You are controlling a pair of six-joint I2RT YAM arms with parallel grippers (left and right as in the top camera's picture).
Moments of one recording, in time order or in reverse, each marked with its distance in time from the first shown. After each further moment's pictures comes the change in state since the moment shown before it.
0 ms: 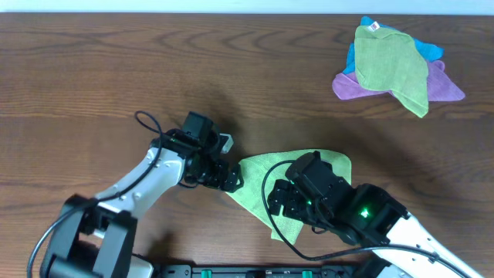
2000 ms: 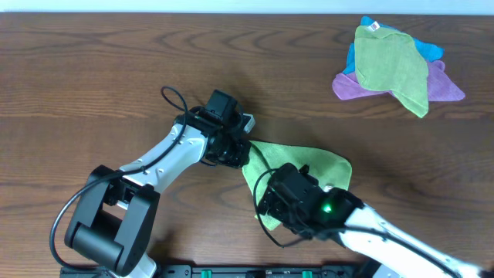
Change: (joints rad) left arm -0.080 0.161 0.248 -0.011 -0.006 -0.038; right arm 0.043 0.158 -0.238 0.328 -0.049 0.275
